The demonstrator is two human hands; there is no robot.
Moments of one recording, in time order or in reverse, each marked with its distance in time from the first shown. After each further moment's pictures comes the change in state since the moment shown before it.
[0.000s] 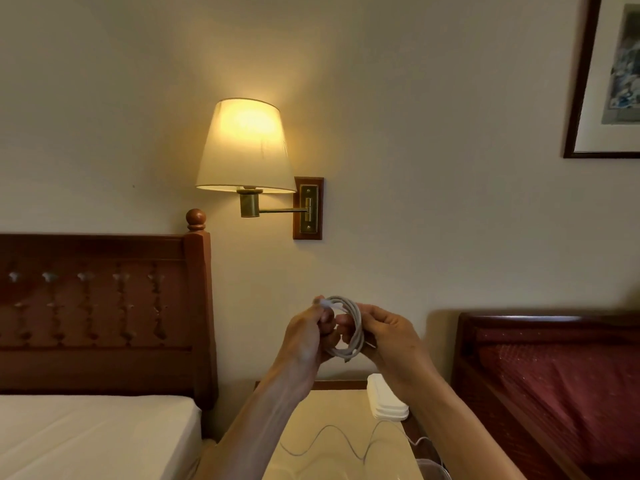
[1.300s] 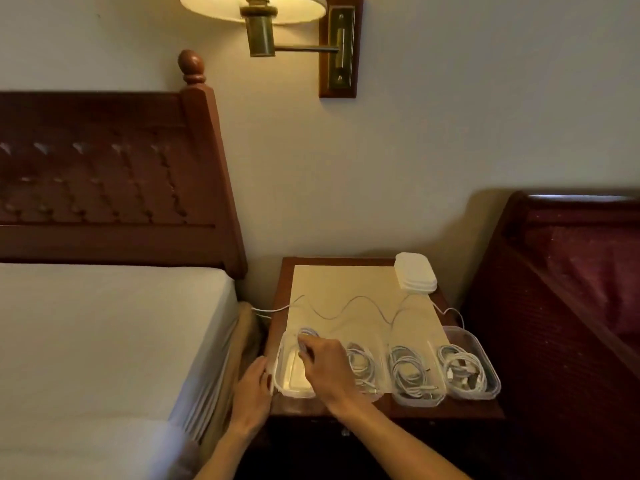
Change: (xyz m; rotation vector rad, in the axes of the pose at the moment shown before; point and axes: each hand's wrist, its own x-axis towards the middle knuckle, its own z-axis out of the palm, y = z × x) left_hand -0.054 -0.305 -0.211 0.817 0.300 -0.259; right_hand -0.025 0.309 0.060 -0.988 -0.152 -0.047
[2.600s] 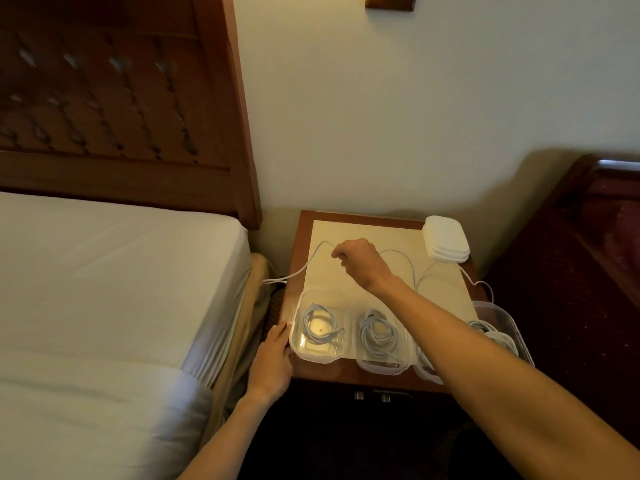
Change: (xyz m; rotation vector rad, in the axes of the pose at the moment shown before) left_hand 0.017 -0.053 0.026 0.208 -0.116 0.112; right_hand 0.138 0.051 -0.011 -0.320 -0.184 -0.140
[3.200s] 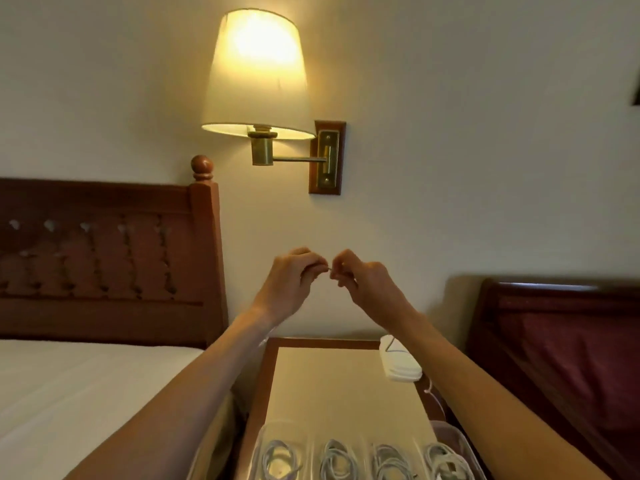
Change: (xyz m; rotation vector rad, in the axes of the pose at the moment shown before) left_hand 0.072 0.322 -0.208 -0.005 0.367 0.910; right_hand -0.033 -0.035 -0.245 -0.034 0.544 -0.465
